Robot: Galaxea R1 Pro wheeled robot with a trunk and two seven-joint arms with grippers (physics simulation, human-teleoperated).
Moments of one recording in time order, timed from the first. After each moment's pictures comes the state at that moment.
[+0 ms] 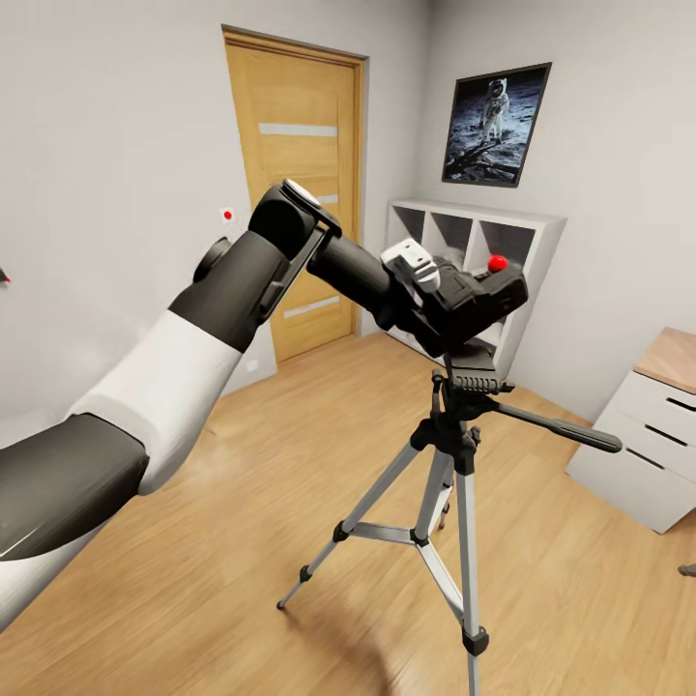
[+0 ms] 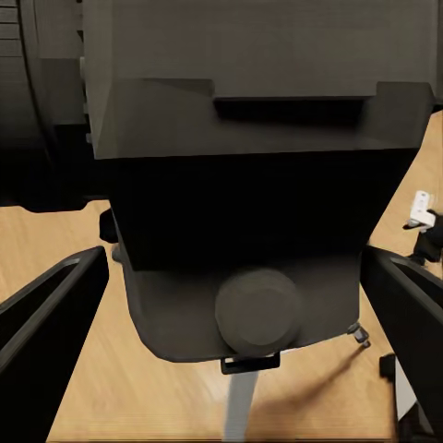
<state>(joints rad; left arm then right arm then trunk) -1.57 -0.17 -0.51 -0.99 -0.27 0.92 -1.37 -0.36 -0.34 0.02 0.01 -0.46 -0.19 0.36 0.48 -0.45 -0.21</state>
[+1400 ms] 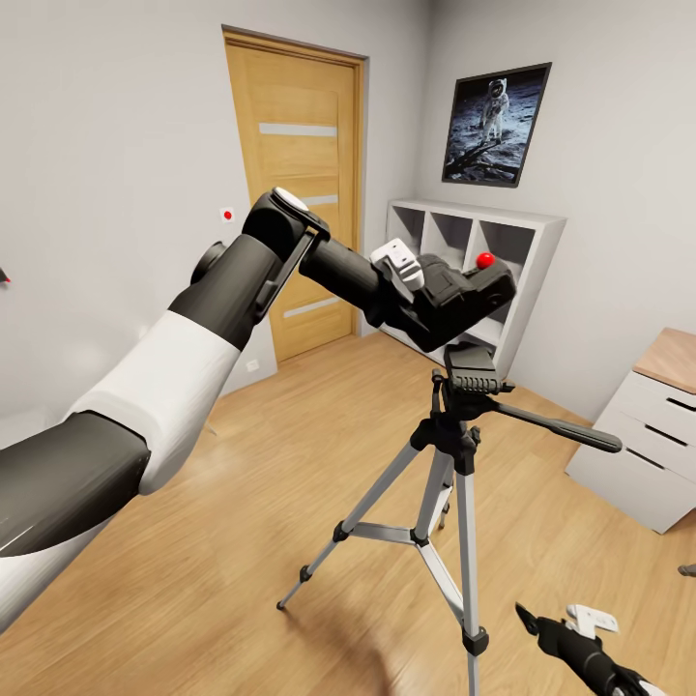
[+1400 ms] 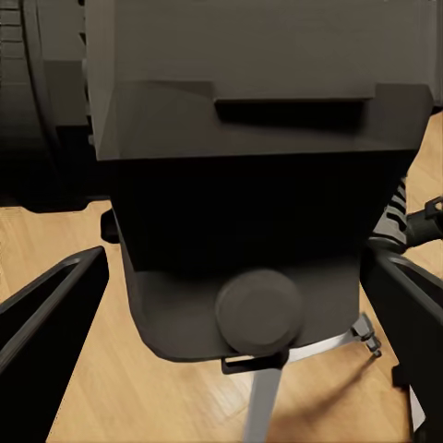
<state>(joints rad) -1.57 -0.17 -0.45 -0.91 -0.29 0.80 -1.38 -0.42 -0.31 0.00 -0.26 -0.48 -0.19 0.43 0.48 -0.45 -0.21</state>
